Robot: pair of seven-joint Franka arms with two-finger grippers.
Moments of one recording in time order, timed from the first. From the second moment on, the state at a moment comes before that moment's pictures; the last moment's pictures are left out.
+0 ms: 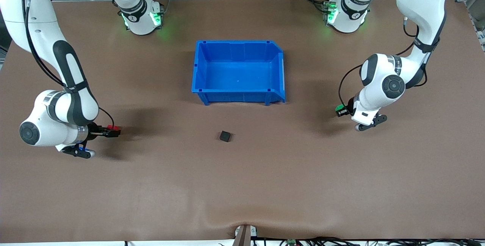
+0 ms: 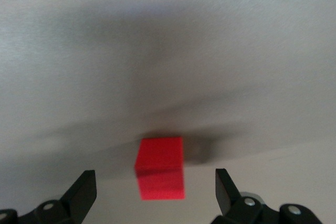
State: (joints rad) left arm 0.00 0.36 -0.17 -2.22 0.03 2.51 -0.59; right arm -0.09 0.64 -0.04 -1.72 0.08 2.07 0.03
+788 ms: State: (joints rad) left arm -0.08 0.41 -0.20 -2.06 0.03 2.46 -1.00; right arm -0.06 0.67 -0.03 -1.76 0.00 2.10 0.03
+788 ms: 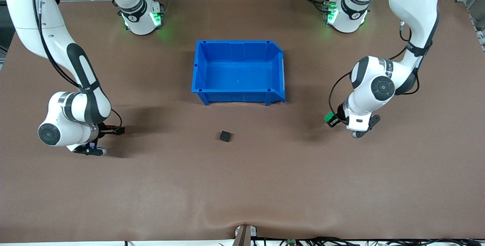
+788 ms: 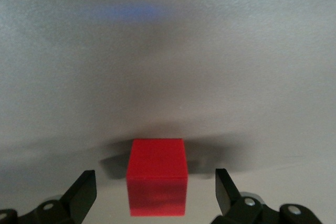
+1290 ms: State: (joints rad) left arm -0.19 0.53 -0.20 -1.85 0.03 2.38 -1.25; right arm -0.06 0.67 -0.04 -1.75 0.00 2.05 0.03
